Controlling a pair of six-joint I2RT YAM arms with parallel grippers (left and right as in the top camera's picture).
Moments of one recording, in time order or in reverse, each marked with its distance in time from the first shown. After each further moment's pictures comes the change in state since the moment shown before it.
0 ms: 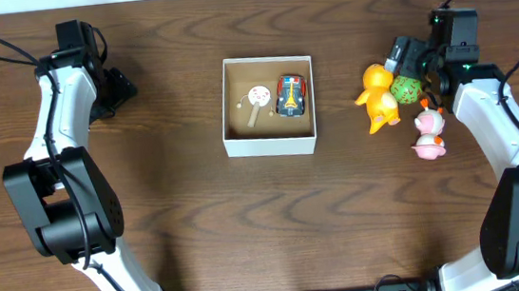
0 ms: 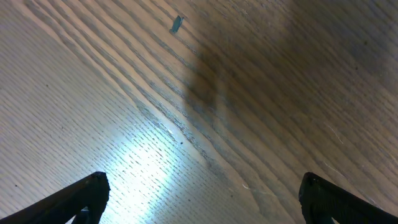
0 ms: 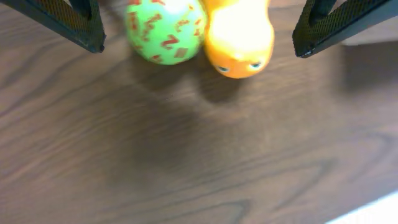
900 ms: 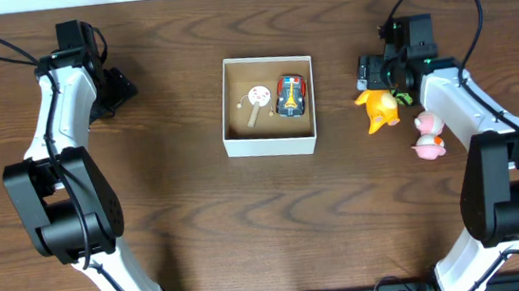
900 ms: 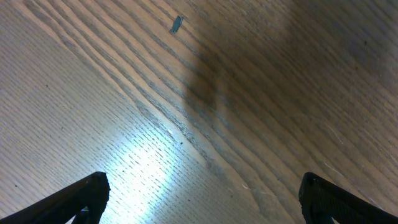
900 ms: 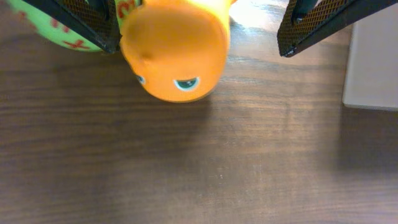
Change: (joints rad) left arm 0.000 0.000 0.000 0.000 0.000 0.000; right arm 0.110 0.170 0.078 -0.062 -0.043 -0.260
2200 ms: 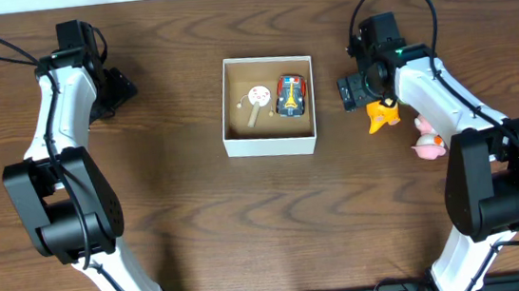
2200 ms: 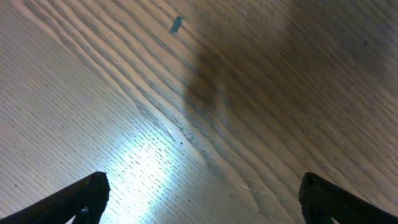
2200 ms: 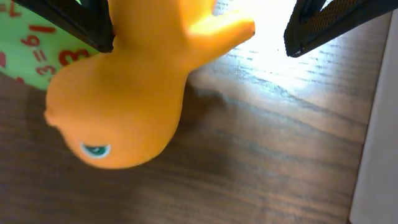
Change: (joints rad) left arm 0.000 0.000 0.000 0.000 0.000 0.000; right arm 0.119 0.055 0.113 -0.296 0.122 -0.164
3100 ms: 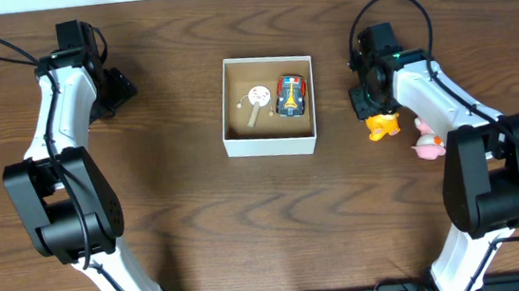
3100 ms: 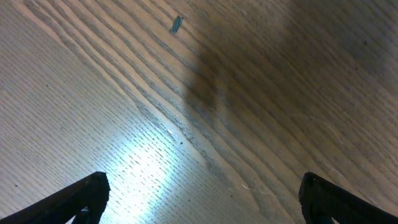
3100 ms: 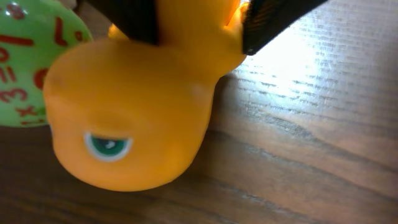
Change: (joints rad) left arm 0.000 0.000 0.000 0.000 0.000 0.000; right arm 0.000 0.025 -0.032 -0.055 0.018 -0.010
